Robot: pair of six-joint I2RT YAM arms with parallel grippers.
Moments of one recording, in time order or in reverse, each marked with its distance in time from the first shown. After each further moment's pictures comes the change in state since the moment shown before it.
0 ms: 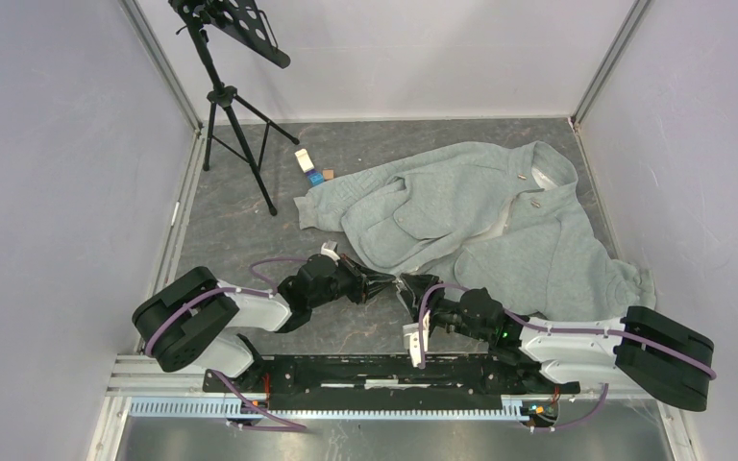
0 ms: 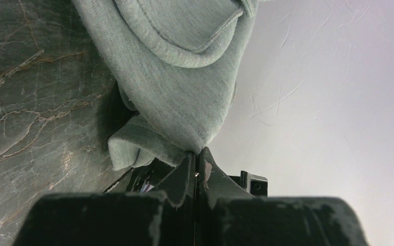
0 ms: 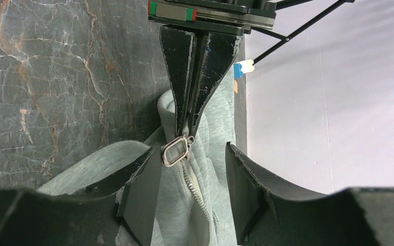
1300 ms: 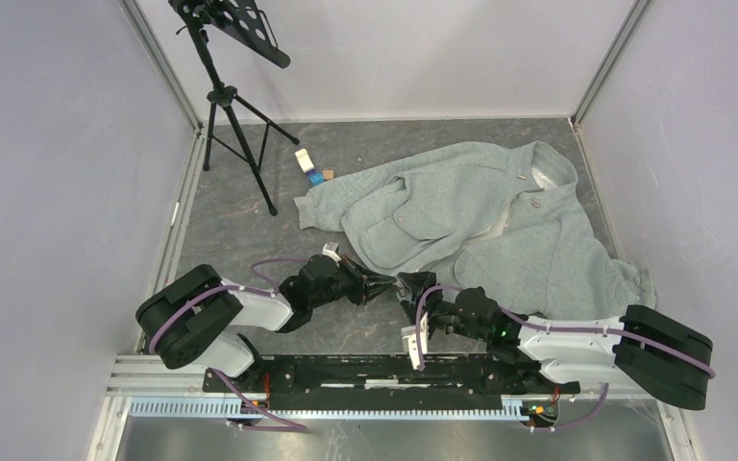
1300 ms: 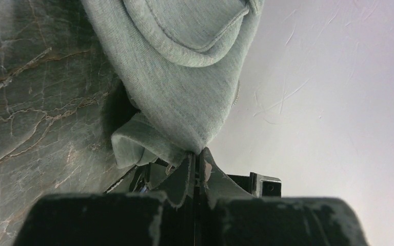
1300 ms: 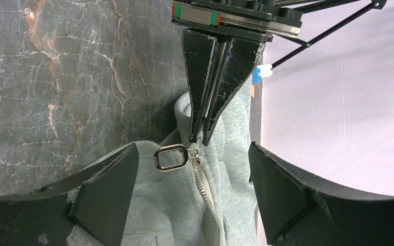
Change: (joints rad) left arm 0.000 0.023 0.000 0.010 0.019 0.000; right arm 0.002 0.003 0.017 -0.087 -0.031 0.000
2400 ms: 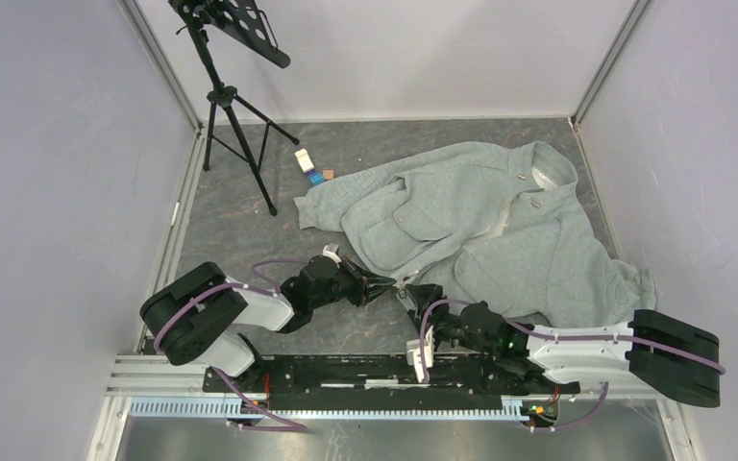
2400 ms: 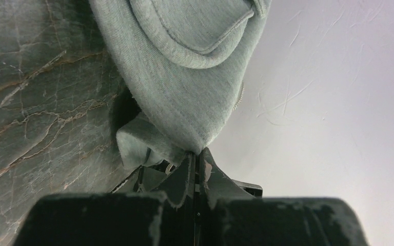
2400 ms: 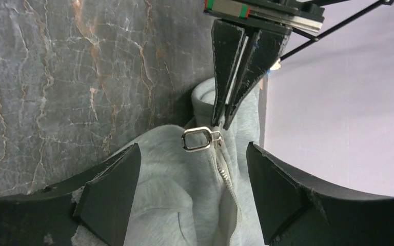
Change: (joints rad) left arm 0.000 0.027 -0.007 0.024 0.003 0.001; right arm 0.118 -0.077 -0.099 0.025 0.137 0.012
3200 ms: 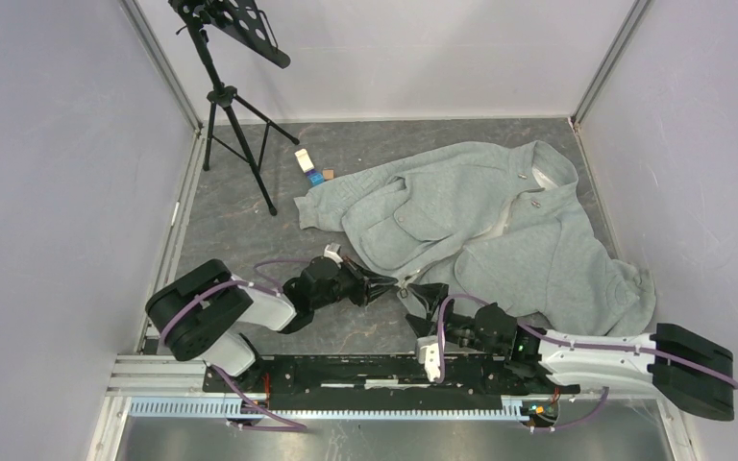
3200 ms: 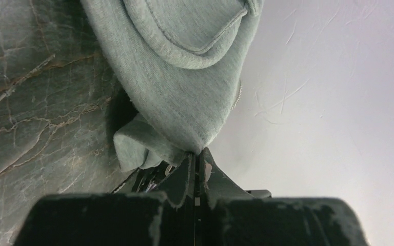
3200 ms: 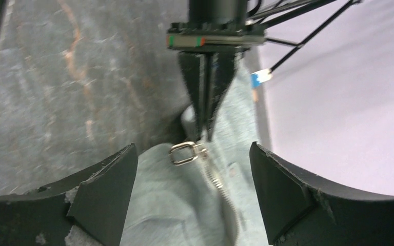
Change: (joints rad) left arm -0.015 0.052 -0.001 0.078 -0.014 0.000; right arm -0.018 -0.187 -0.022 -0.090 -0.085 0.177
